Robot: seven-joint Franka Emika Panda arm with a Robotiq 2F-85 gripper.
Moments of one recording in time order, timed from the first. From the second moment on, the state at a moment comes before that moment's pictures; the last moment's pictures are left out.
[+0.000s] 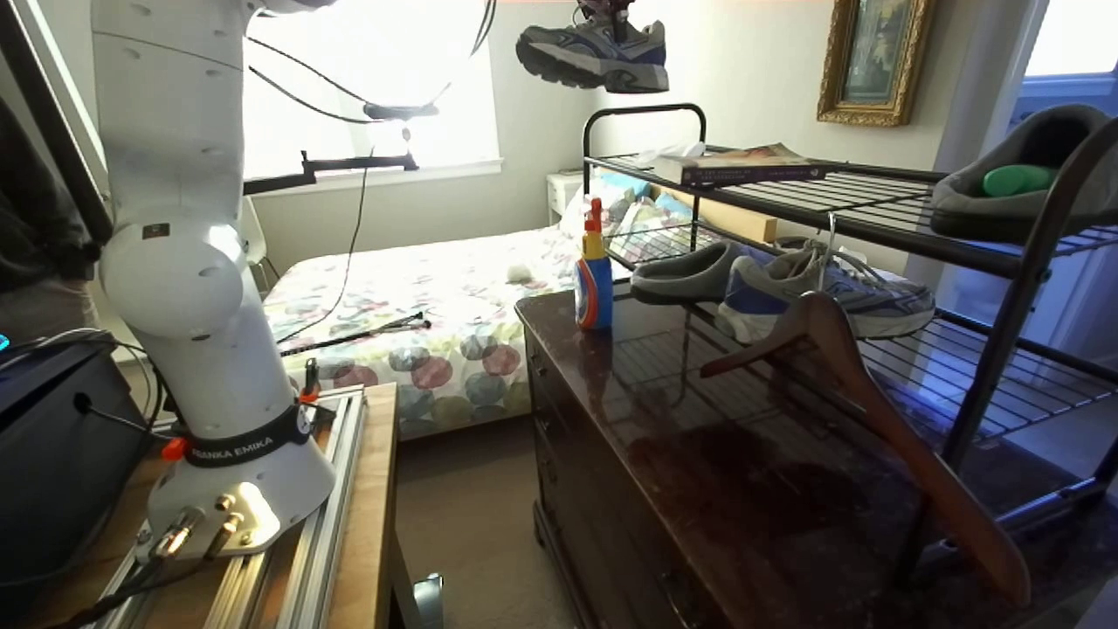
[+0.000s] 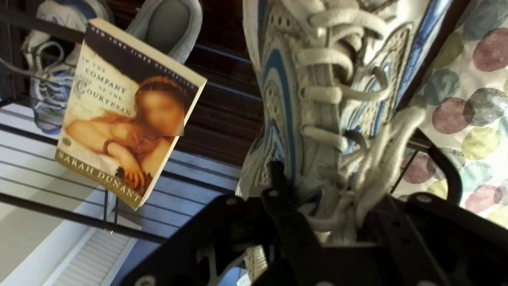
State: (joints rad) arm 0.36 0.28 0.14 -0.98 -0.18 1.38 0.13
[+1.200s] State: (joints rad) arm 0.15 -0.15 0.09 -1.91 0.15 1.72 0.02
